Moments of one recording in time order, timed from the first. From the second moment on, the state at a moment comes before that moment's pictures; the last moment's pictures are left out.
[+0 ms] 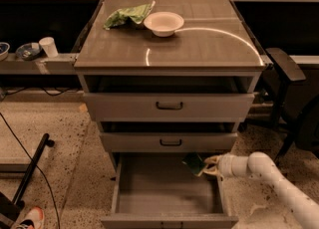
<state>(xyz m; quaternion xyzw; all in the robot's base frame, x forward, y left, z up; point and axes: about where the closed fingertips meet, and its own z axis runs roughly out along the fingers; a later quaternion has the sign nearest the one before) 0.603 -0.232 0.309 -0.60 0.68 0.11 0.40</state>
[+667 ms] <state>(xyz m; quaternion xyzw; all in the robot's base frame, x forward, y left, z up) 0.569 -0.185 0.393 -0.65 0.64 0.11 0.40</state>
